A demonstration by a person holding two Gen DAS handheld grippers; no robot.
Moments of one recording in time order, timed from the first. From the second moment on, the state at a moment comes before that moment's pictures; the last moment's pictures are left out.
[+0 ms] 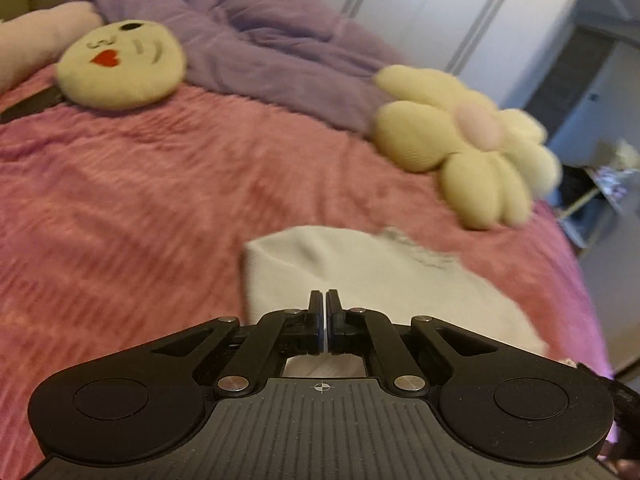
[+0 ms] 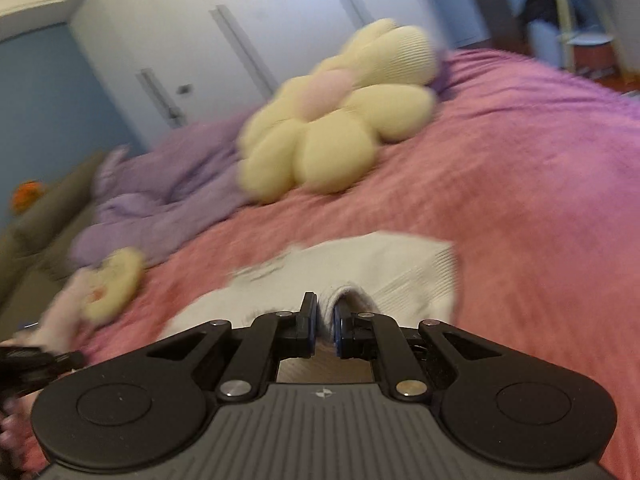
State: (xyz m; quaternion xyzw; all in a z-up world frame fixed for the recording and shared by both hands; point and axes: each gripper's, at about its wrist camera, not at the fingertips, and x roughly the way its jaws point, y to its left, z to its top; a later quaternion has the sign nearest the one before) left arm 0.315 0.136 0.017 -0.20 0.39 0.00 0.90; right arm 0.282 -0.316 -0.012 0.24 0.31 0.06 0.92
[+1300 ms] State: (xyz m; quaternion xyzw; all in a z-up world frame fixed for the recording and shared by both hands) left arm 0.344 0.102 -0.013 -0.09 0.40 -0.11 0.91; right arm 0.299 -0.293 -0.024 0.02 0.31 0.09 0.95
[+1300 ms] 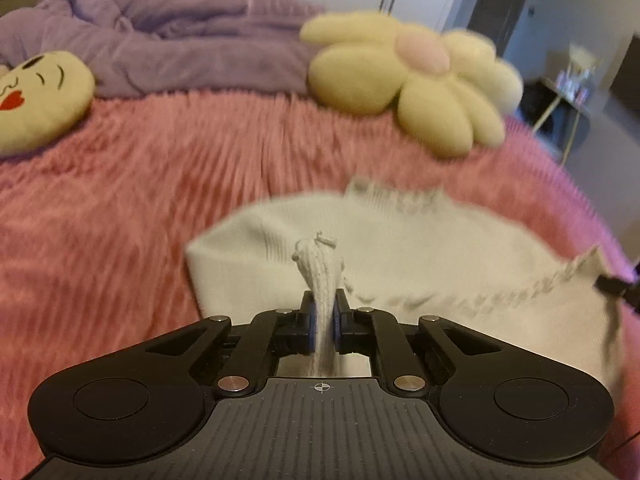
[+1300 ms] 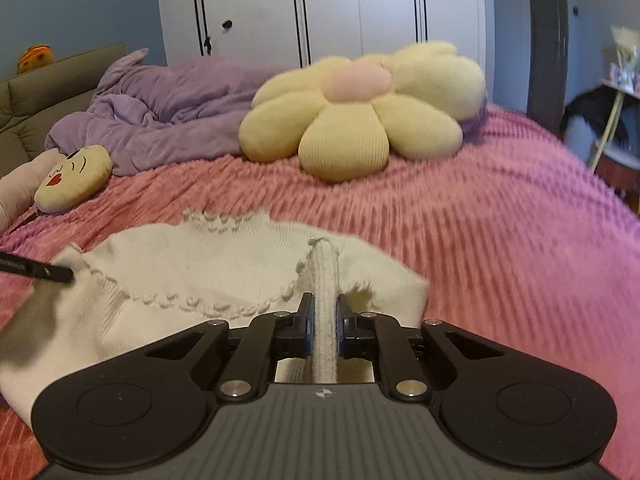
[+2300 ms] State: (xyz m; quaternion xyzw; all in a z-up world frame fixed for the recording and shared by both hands) left arm 0.363 0.116 -0.048 -0.09 0.43 -0.07 0.90; right arm 0.348 -0.290 -0.068 -0.01 0.37 0.07 0.92
